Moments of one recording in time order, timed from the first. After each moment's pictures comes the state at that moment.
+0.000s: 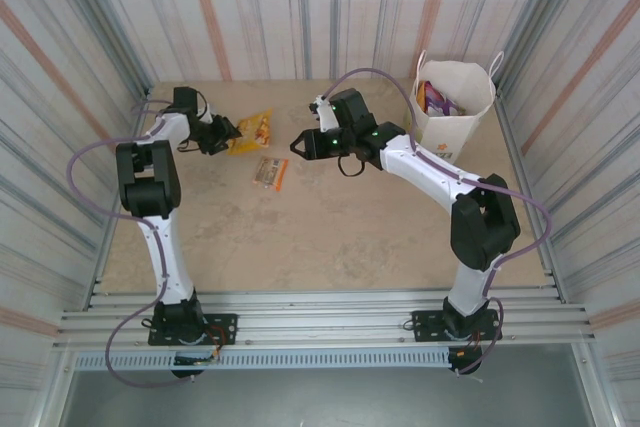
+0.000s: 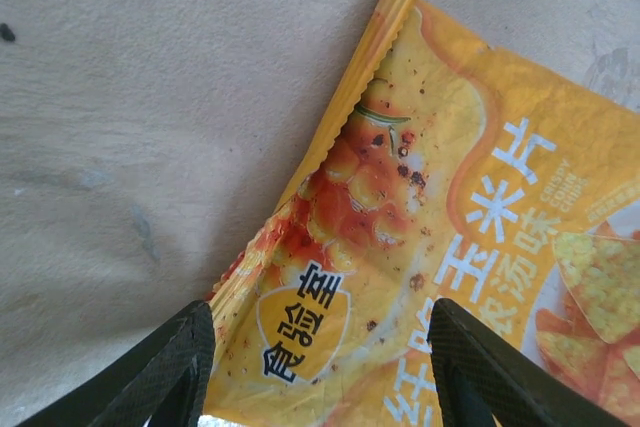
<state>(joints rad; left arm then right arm) 0.08 2.23 1.71 -0.59 0.50 -0.44 0.64 1.80 1.49 -0.35 -0.40 0.43</state>
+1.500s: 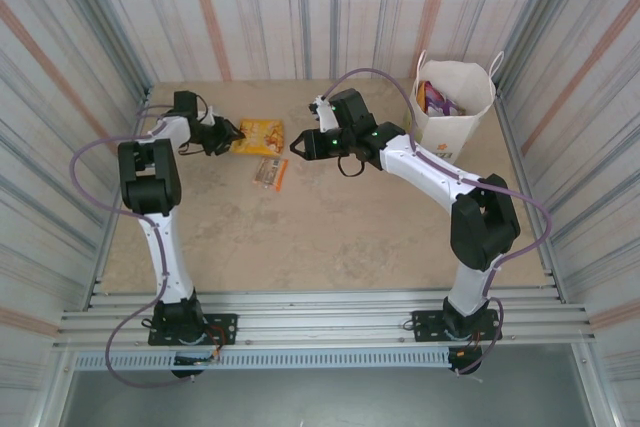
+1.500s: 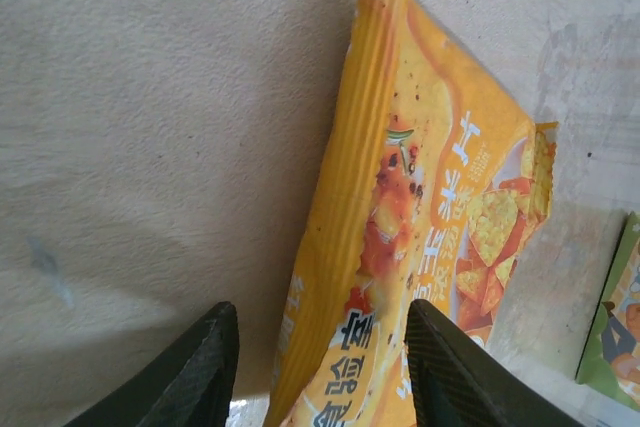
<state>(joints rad) 0.08 2.28 1.71 -0.52 0.65 -0.44 0.64 1.80 1.49 -0.35 -0.39 0.43</state>
